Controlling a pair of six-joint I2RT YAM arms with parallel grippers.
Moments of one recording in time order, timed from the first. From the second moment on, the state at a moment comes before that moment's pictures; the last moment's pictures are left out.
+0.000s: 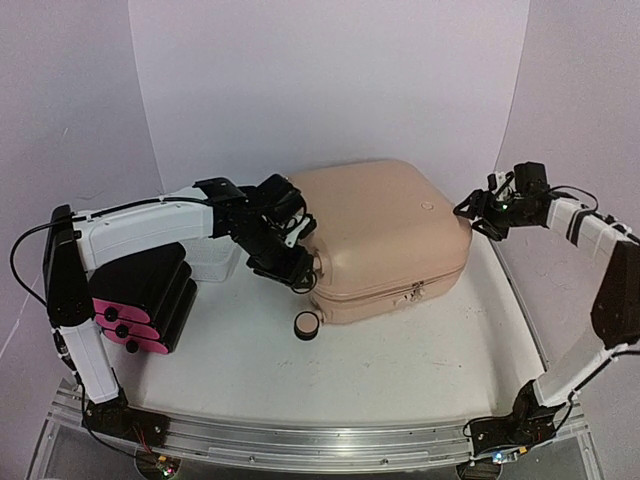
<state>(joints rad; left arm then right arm) -0.93 1.82 1.66 -0.88 0.06 -0.42 -0.03 1.60 1.30 -0.46 -0.52 0.42</state>
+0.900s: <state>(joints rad) -0.79 1.68 1.60 -0.91 0.09 -0.36 -0.01 1.55 1.59 -0.95 -0.47 0.41</state>
